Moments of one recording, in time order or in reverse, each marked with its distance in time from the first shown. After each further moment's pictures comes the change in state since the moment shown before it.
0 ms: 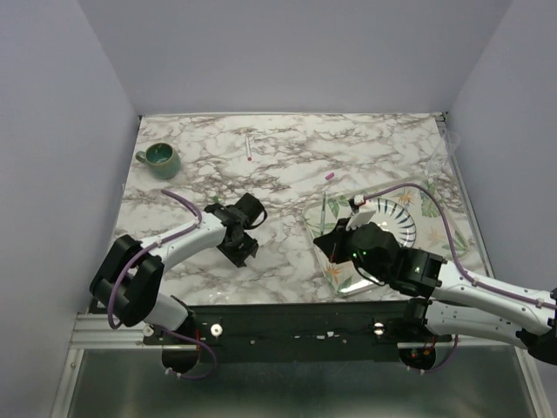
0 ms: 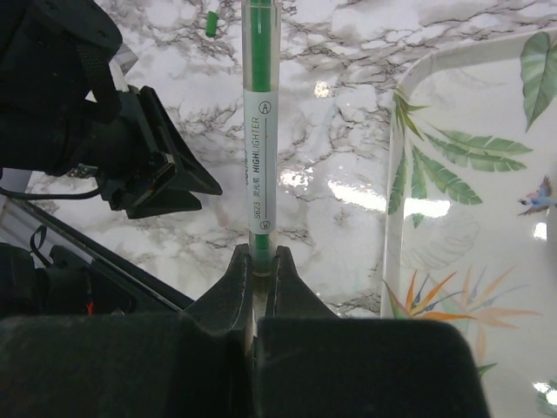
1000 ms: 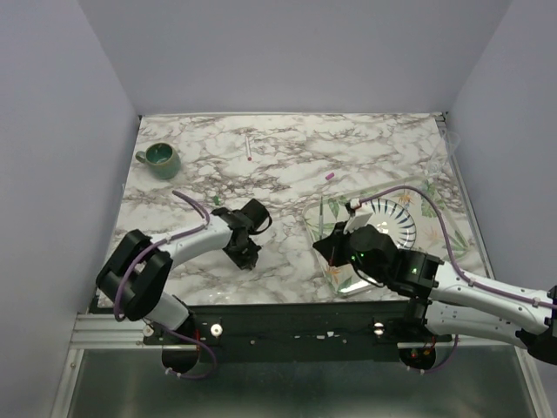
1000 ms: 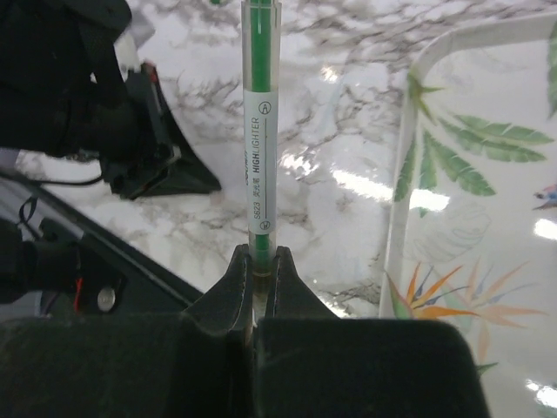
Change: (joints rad) left arm -0.033 0.079 -0.030 0.046 0.030 0.031; right arm 0.000 0.008 -0.027 0.008 -0.013 -0.017
